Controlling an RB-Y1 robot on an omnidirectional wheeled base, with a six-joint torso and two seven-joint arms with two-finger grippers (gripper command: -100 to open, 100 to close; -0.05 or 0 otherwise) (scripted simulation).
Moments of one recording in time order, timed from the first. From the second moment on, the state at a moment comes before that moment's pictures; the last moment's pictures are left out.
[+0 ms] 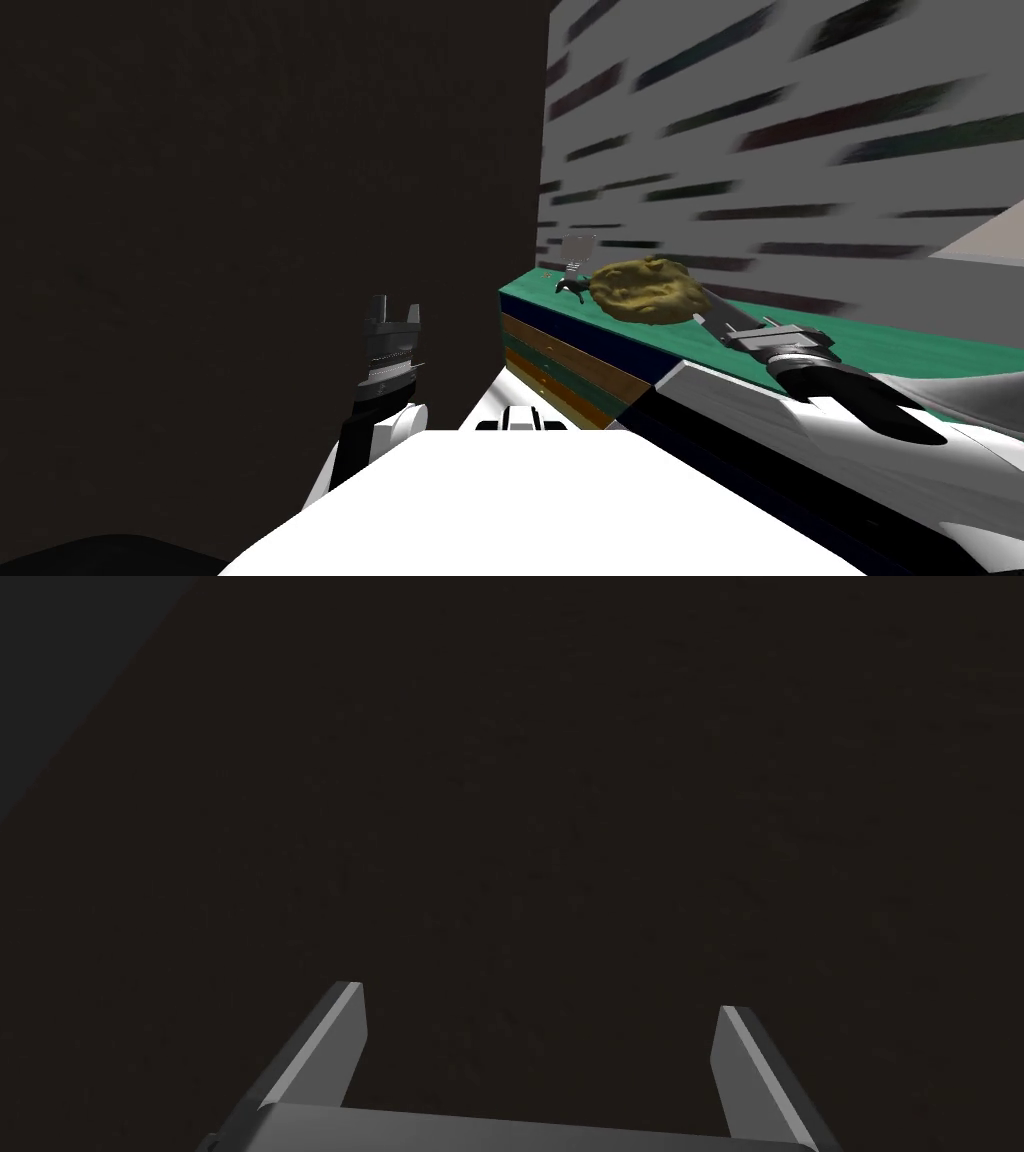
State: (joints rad) left arm 0.54 -0.02 0.06 -2.40 0.02 -0.44 0.08; right arm 0.45 -0.70 -0.65 -1.75 -0.08 0.18 1.71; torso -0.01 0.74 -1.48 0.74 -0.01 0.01
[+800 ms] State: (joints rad) left arm 0.54 -0.02 0.06 -2.40 0.02 -0.44 0.08; right arm 0.35 -0.75 -0.72 -1.53 -0.08 0.17 1.63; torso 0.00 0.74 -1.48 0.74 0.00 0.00
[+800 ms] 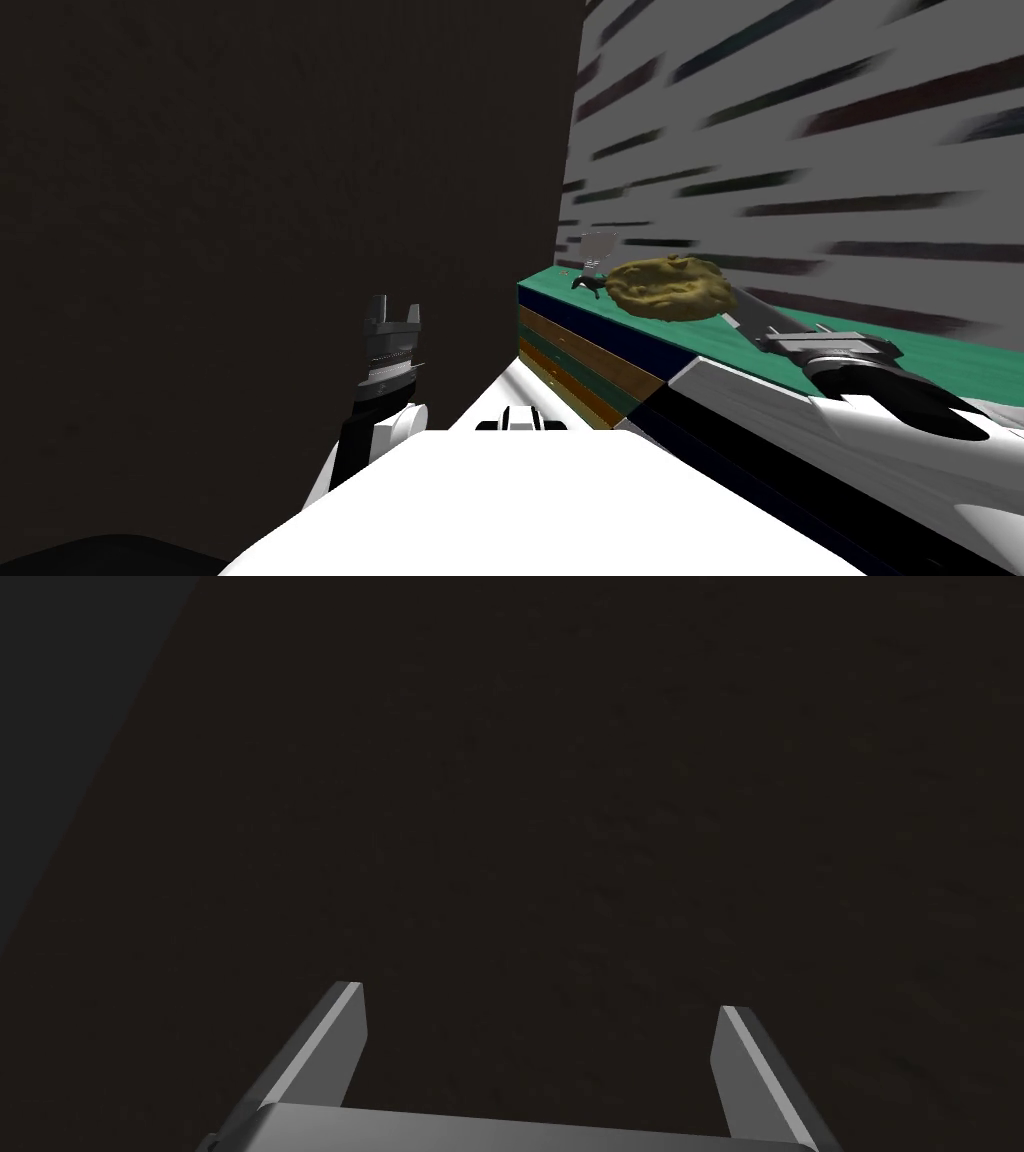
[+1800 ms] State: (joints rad) left arm 0.54 -0.02 0.06 -2.40 0.02 -0.44 0.08; right arm 0.25 -0.81 -0.79 -1.28 -0.09 0.16 1.54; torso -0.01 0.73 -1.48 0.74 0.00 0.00
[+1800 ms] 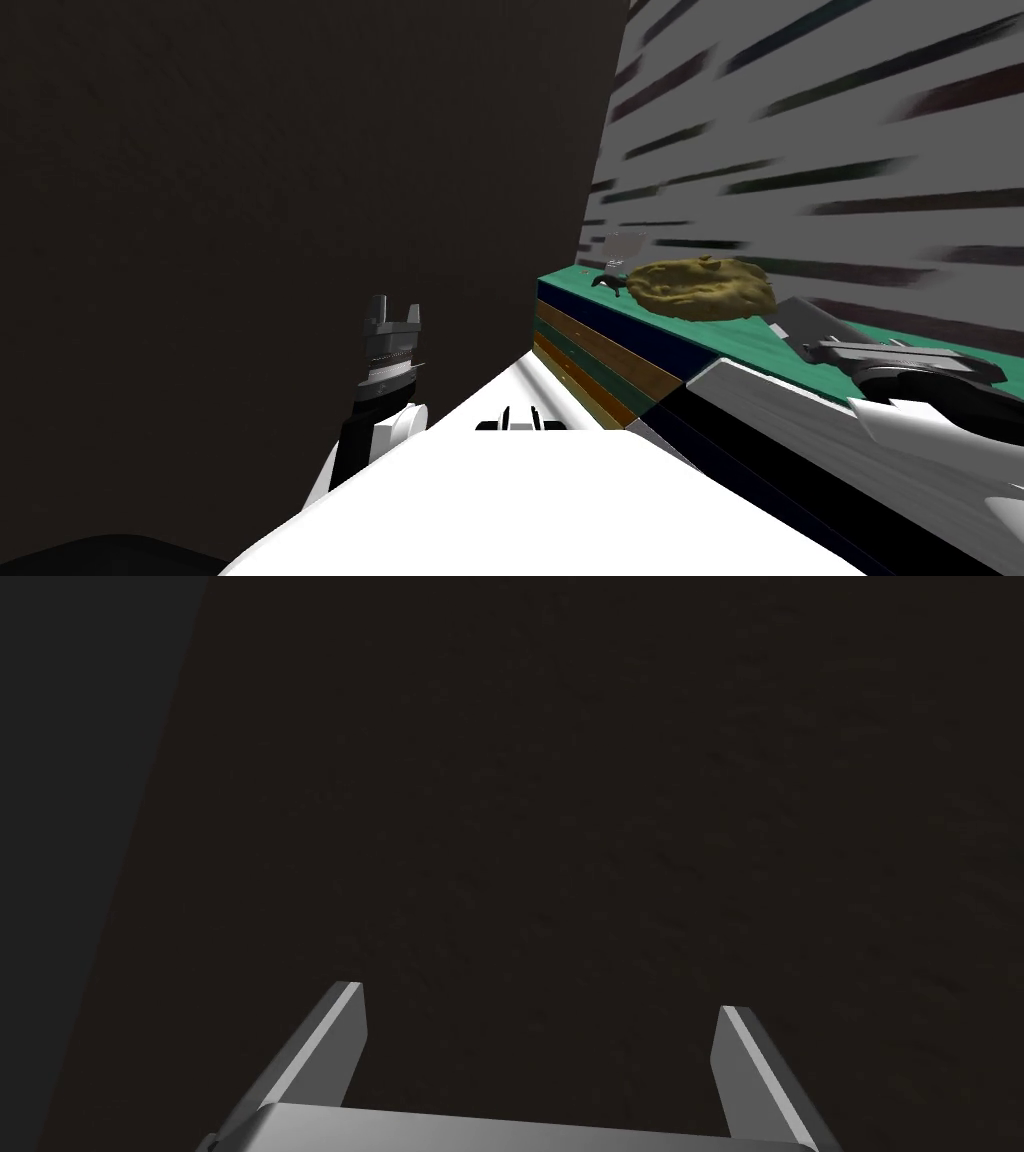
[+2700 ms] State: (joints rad) left arm 0.54 -0.02 0.06 -2.40 0.02 -0.44 0.08; right arm 0.14 -0.84 -1.03 -1.04 0.03 0.06 1.52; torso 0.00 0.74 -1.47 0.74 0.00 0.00
